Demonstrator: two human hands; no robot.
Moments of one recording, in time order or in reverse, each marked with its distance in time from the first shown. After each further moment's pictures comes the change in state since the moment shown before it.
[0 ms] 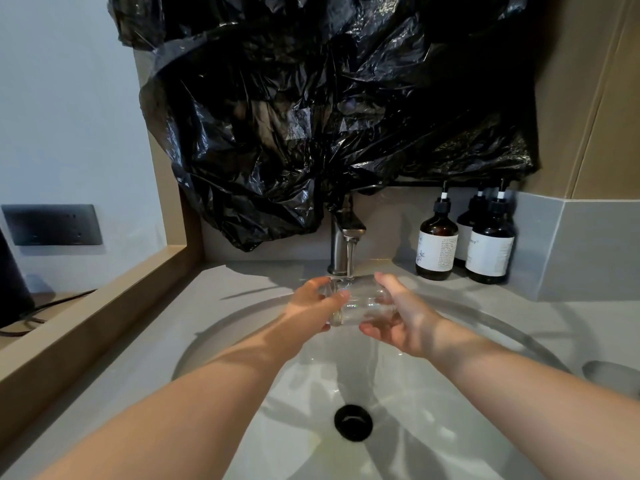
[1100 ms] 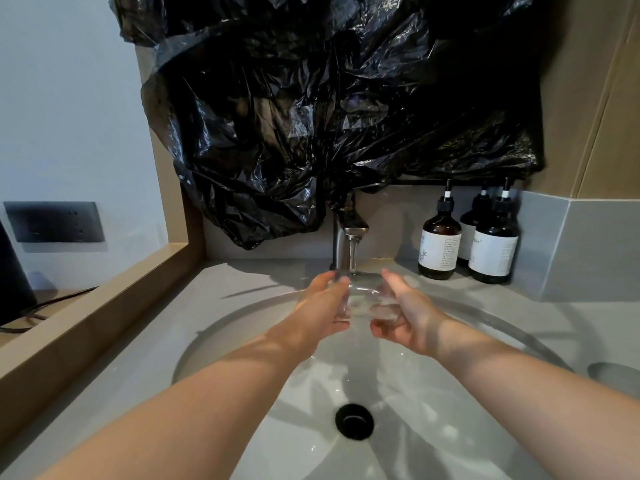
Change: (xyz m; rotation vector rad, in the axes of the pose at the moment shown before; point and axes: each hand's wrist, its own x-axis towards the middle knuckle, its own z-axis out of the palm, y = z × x) left_hand 0.000 0.003 0.013 -0.261 -0.004 -0.052; right_hand 0.010 0.001 -0.005 -0.024 -0.029 -0.046
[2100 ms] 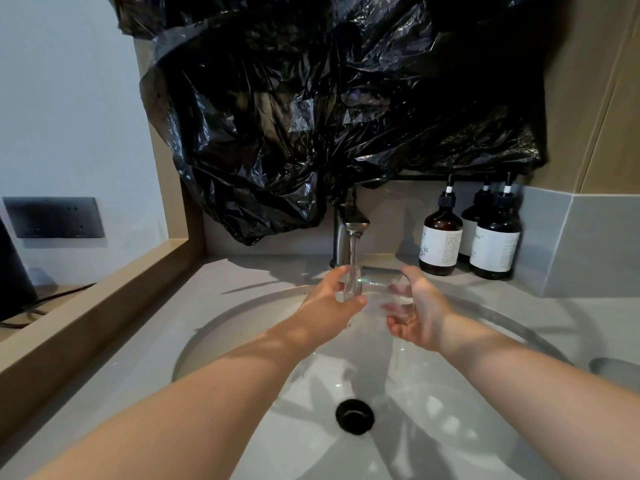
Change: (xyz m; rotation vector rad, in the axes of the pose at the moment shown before) left_hand -0.004 -0.003 -0.001 0.413 -0.059 0.143; right_hand -0.001 -0.003 -0.012 0.026 0.147 0.031
